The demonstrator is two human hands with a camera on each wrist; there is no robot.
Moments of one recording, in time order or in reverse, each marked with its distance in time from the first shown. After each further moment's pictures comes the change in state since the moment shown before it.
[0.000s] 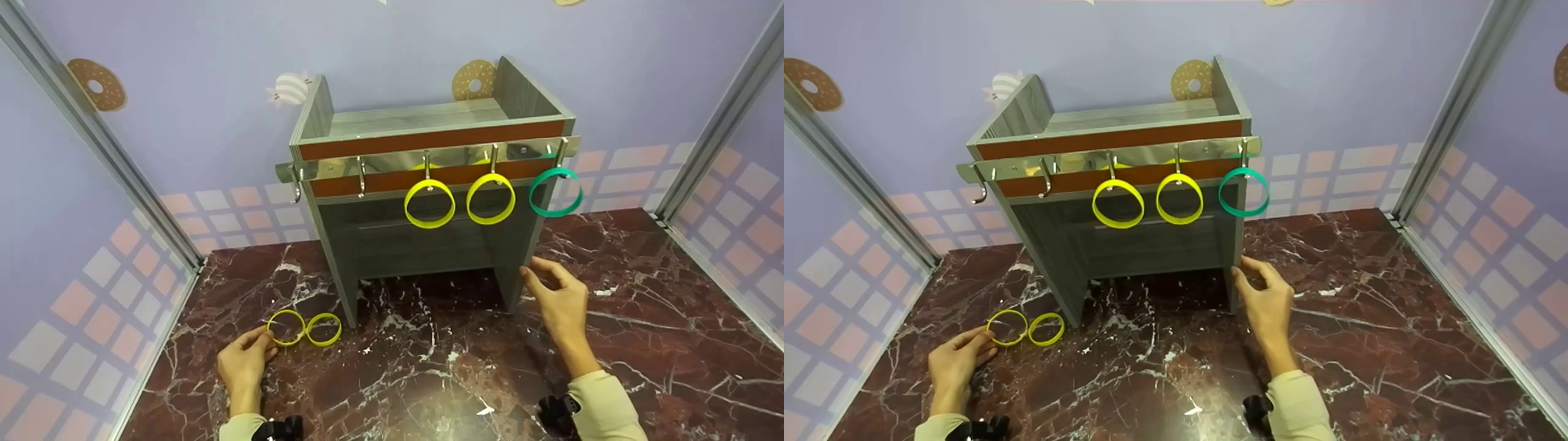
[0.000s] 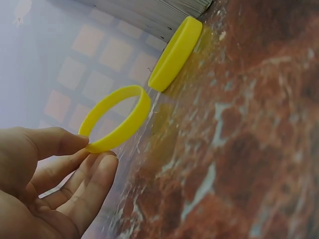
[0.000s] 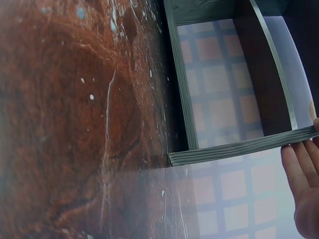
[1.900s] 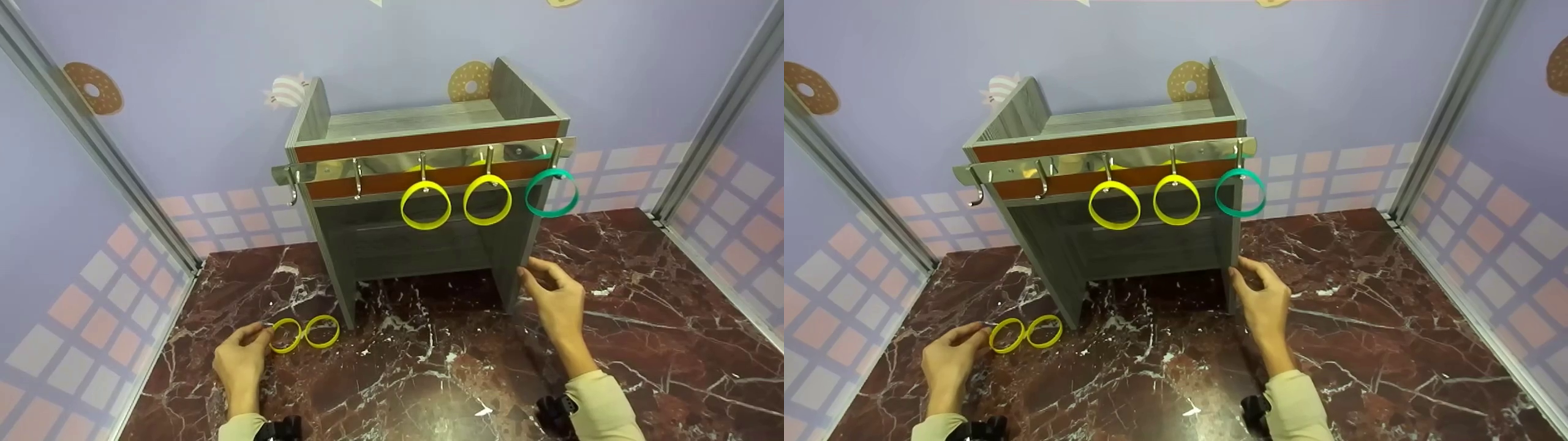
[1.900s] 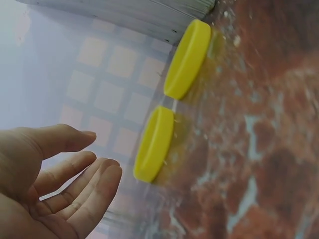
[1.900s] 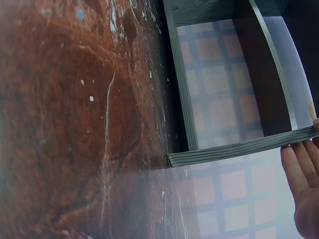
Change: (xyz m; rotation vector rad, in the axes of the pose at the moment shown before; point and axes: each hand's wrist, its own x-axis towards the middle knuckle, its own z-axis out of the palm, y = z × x) left_hand -0.007 0.019 -0.001 0.341 0.063 0.188; right_hand 0.000 0.000 0.001 0.022 0.003 -0.020
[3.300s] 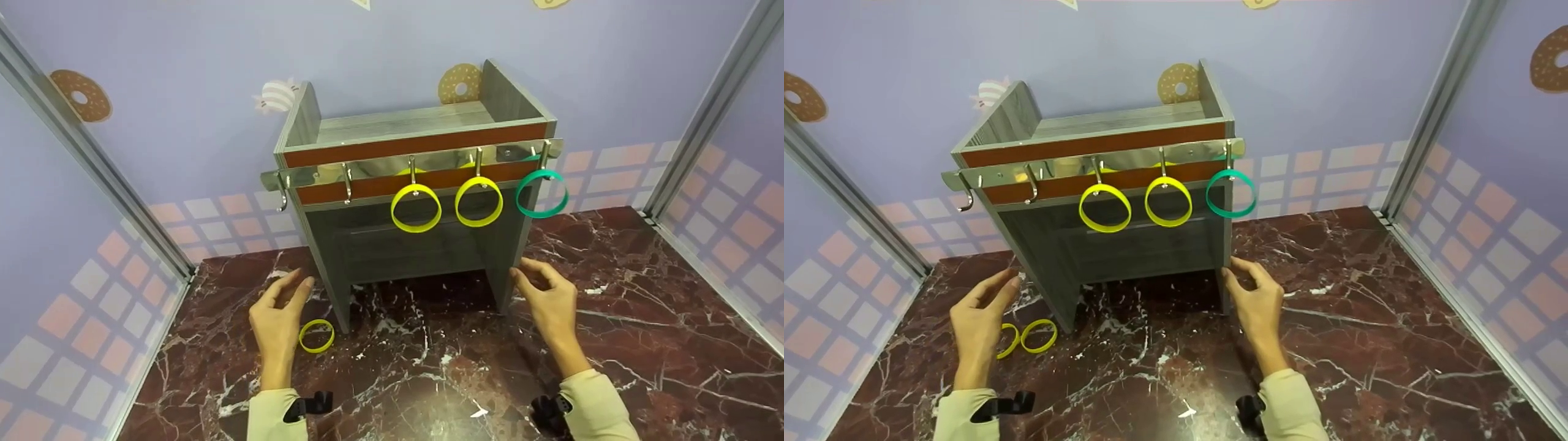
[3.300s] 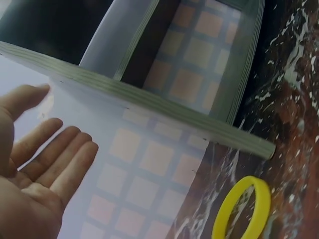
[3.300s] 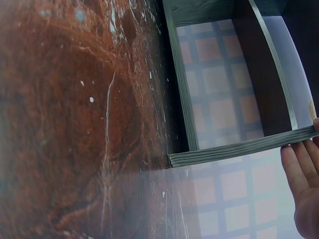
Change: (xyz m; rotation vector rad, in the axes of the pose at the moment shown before) left_hand -0.013 0.091 0.046 -0.489 -0.080 0.280; right_hand 0.002 0.011 -0.002 0.023 -0.005 -0.005
